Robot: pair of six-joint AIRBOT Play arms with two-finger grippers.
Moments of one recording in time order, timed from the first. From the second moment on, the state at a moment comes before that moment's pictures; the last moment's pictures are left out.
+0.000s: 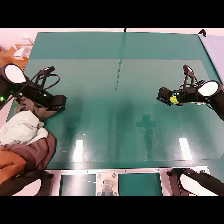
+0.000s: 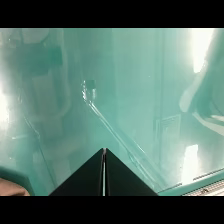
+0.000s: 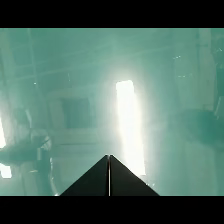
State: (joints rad) left arm -0.08 -1.17 1.10 1.22 -1.38 -1.52; right arm -0.04 -1.13 0.89 -1.12 0.91 1.64
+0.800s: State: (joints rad) left arm -0.08 -1.17 1.10 1.22 -1.38 -1.52; right arm -0.04 -1.13 0.89 -1.12 0.91 1.64
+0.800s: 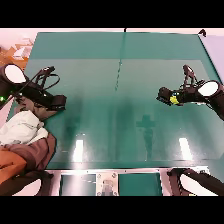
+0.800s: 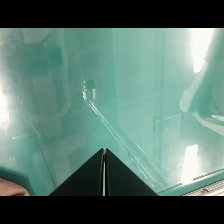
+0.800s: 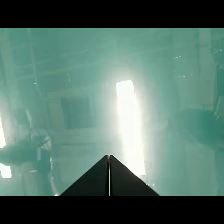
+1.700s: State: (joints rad) left arm -0.08 -1.18 1.10 1.45 -0.93 -1.55; right arm -0.04 -1.13 0.88 -1.11 0.86 1.64
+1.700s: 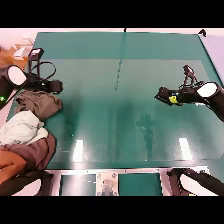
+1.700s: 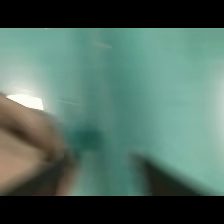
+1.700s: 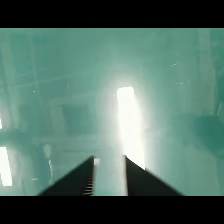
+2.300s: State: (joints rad) left arm 0.00 -1.48 1.09 1.73 -1.15 -1.59; right arm -0.04 -1.13 0.87 -1.11 0.83 1.64
